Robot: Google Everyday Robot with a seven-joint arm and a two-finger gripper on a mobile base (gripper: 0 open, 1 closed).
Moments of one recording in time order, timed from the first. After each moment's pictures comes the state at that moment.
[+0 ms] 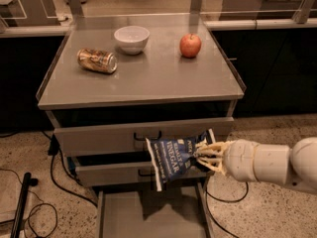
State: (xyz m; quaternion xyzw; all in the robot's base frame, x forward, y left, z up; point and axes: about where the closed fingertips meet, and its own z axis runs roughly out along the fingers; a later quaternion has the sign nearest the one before) arm 0.460 -0.131 0.723 -0.62 0.63 0.07 0.46
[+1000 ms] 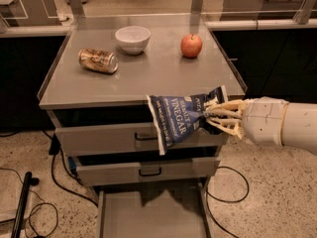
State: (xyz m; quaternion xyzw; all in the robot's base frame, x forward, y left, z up) arm 0.479 -0.137 0.866 -0.61 0.58 0.04 0.53
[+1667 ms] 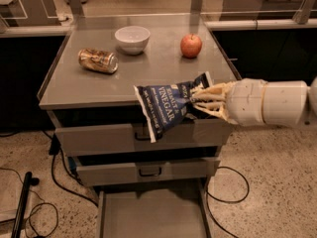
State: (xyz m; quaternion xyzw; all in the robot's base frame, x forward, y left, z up) arm 0.516 -0.115 0.876 -0.64 0.55 0.04 0.53
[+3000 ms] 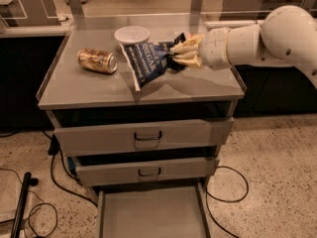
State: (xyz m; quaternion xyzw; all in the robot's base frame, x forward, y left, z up) arm 0.656 -0.067 0.919 -0.65 0.53 0.06 0.54
